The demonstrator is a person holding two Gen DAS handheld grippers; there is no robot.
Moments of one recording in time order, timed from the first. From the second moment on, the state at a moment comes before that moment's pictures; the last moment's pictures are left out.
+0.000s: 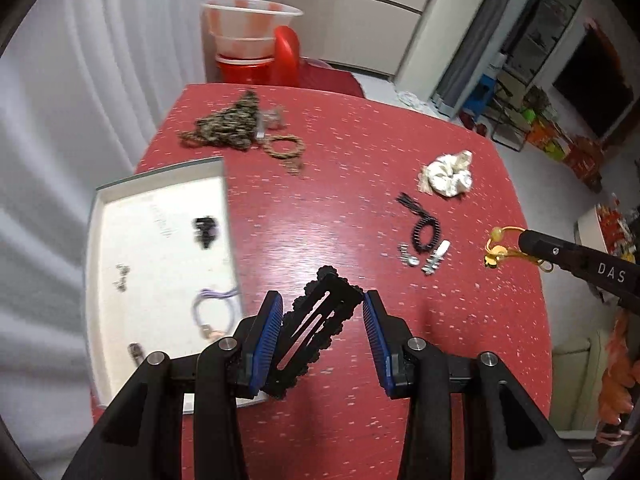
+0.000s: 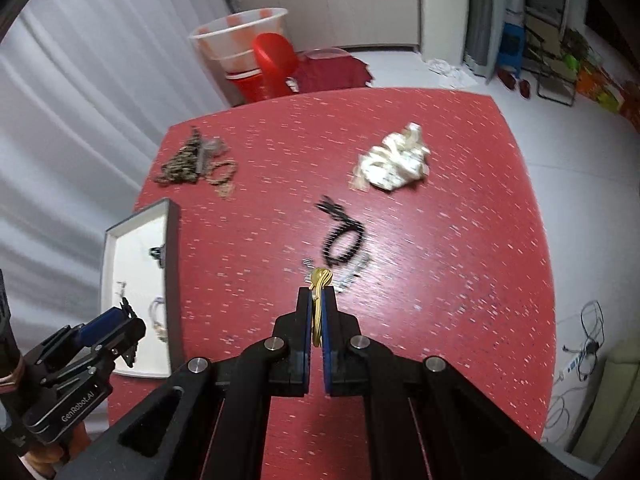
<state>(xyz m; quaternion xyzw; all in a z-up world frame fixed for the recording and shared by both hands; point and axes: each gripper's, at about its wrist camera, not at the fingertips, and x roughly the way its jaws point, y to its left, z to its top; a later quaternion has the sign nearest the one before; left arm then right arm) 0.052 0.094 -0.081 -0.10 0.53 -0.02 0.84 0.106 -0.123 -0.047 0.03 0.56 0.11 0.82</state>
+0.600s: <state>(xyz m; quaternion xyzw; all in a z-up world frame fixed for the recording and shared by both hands) 0.030 0.227 -0.094 -0.15 0.52 0.08 0.83 0.130 0.042 -0.044 -0.03 0.55 0.23 0.81</state>
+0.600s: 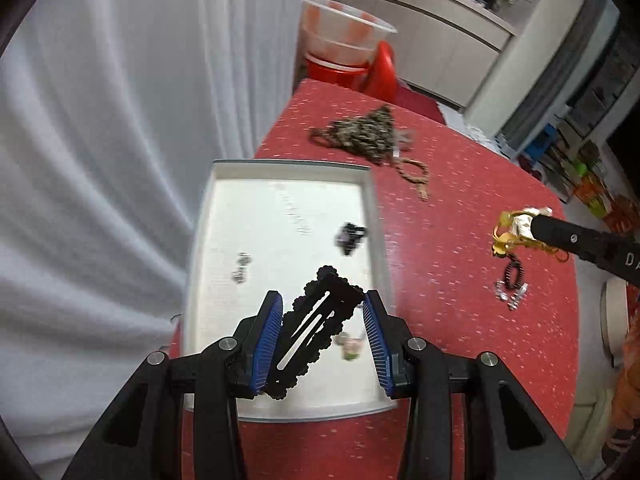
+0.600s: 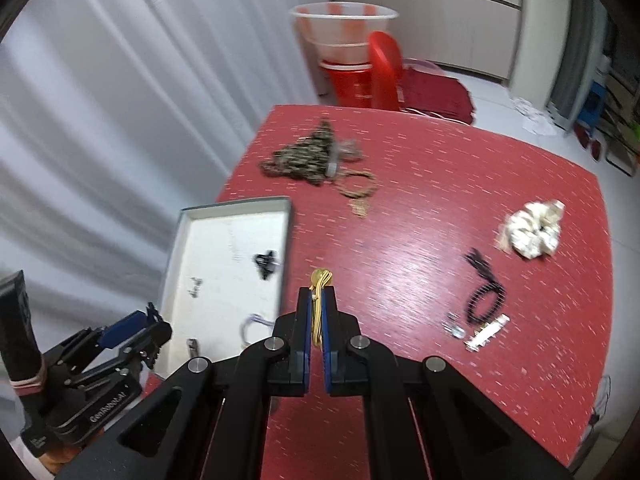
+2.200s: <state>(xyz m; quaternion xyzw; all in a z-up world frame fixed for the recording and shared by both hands) 0.133 0.288 -0.220 -0.11 0.55 0.14 0.82 0.206 0.170 -0.201 -0.02 0.60 0.27 0.75</state>
